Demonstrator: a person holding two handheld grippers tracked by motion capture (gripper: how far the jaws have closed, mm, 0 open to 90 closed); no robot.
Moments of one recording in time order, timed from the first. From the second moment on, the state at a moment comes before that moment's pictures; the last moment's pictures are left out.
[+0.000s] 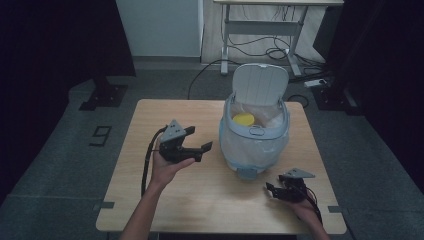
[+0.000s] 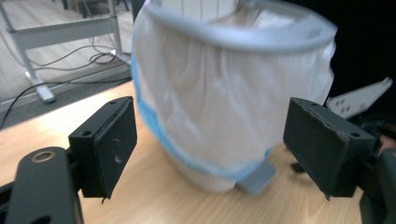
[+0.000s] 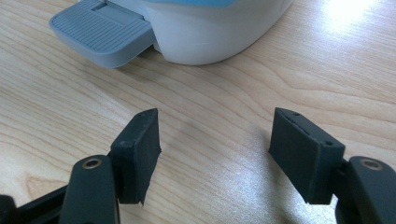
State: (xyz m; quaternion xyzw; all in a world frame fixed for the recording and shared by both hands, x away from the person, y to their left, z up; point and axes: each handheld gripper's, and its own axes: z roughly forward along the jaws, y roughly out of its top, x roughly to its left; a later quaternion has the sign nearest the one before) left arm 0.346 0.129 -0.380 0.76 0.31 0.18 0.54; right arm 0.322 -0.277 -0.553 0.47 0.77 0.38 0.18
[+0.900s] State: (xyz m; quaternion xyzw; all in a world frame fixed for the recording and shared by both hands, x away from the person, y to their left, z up) left arm 0.331 0.156 -0.466 0.78 0.36 0.15 0.49; right arm 0.316 -0.289 -0.526 0.47 0.75 0.42 0.19
